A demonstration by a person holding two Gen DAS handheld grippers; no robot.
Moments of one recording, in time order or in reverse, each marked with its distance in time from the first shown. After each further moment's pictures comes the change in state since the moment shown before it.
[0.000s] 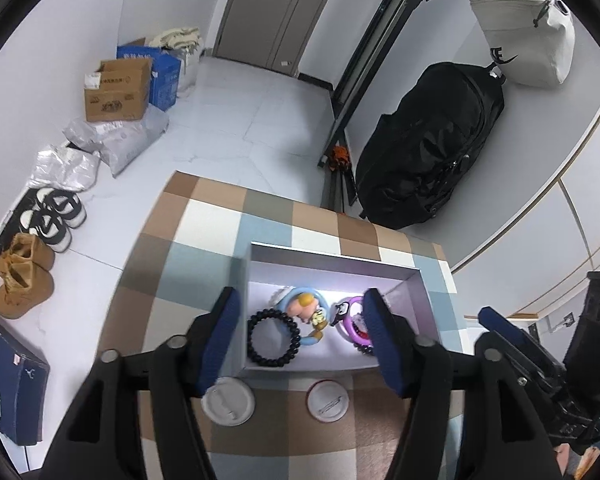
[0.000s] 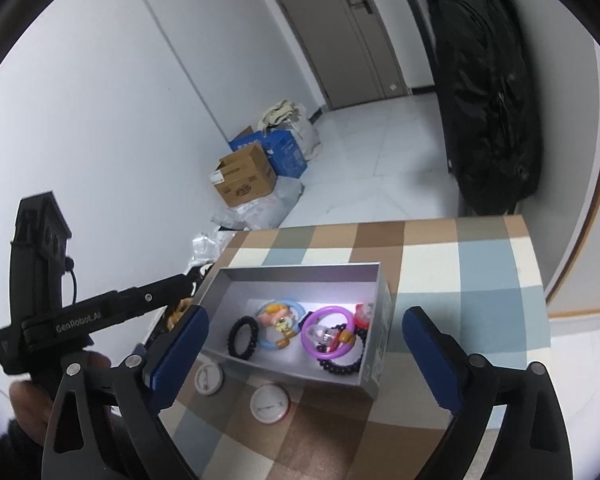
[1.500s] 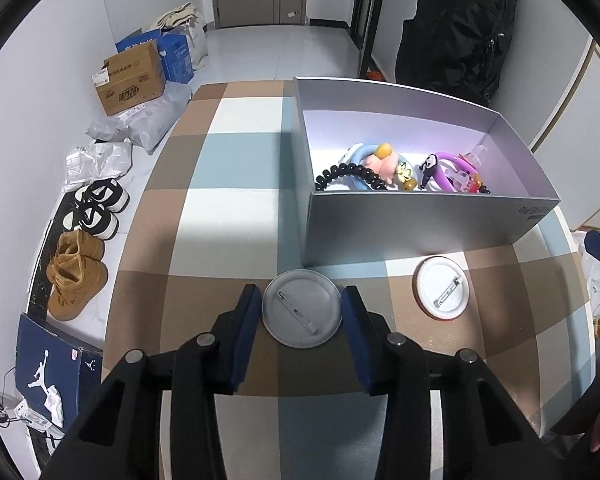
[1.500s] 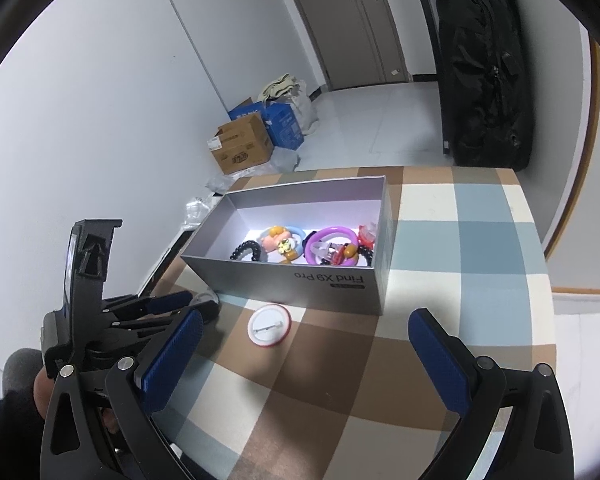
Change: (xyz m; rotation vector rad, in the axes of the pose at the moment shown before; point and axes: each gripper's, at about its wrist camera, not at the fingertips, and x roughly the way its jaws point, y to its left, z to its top) left arm 0.038 0.017 -0.067 0.201 0.197 0.230; right arm -0.010 0.006 -0.056 -0.025 0.094 -0.051
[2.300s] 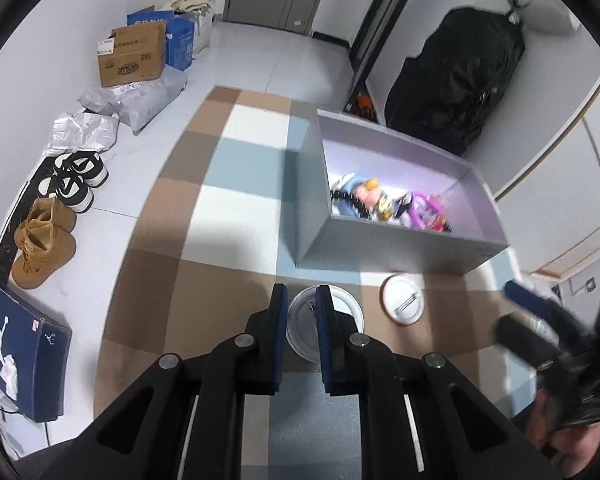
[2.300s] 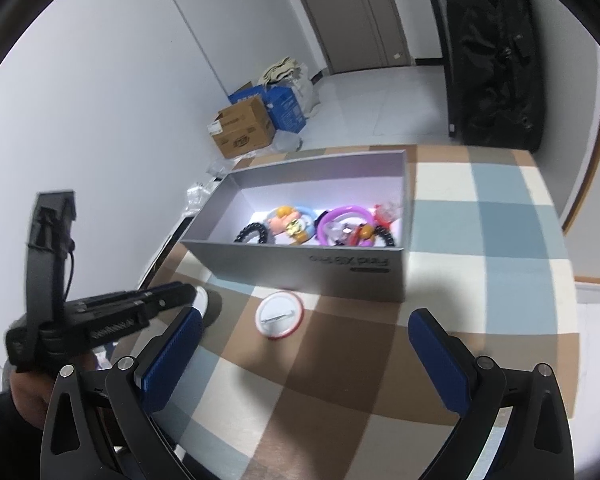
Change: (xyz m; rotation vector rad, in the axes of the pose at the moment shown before) left arm -0.026 0.026 0.003 -0.160 -0.044 -0.176; right arm 0.025 0.016 -0.004 -0.007 0.076 0.015
